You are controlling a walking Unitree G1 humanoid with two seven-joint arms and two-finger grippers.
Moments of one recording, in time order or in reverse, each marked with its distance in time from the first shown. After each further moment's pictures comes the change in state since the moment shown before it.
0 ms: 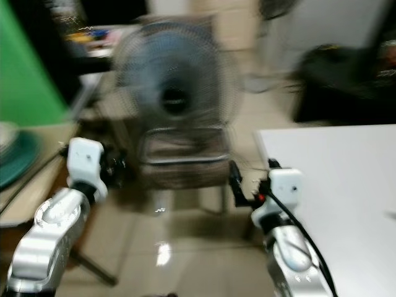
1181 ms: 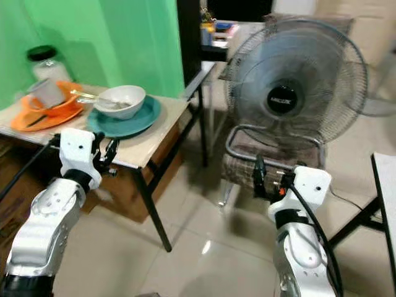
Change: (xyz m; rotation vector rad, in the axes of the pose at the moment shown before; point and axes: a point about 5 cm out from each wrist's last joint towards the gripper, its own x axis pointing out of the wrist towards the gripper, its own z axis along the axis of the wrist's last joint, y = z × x) left arm 0.020 0.019 0.021 0.028 -0.096 0.073; right arm 0.005 -0.020 0.009 0.058 -0.043 -0.234
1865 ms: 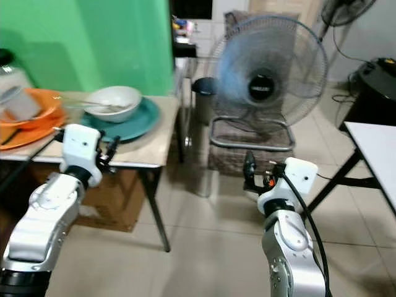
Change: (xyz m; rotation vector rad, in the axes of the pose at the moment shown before) left arm -0.002 0.002 0.005 0.068 0.026 -0.009; right arm 0.020 0.012 -0.003 0.092 0.050 0.038
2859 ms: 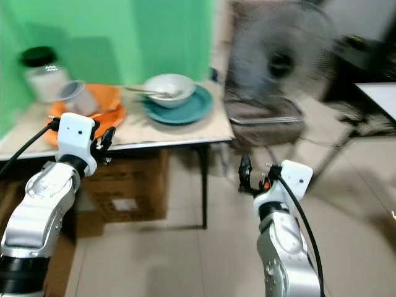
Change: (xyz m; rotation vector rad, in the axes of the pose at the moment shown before) left arm 0.014 0.001 0.011 0.009 -0.009 -0.018; right arm -0.004 0.004 -0.006 0.033 0.028 -0.010
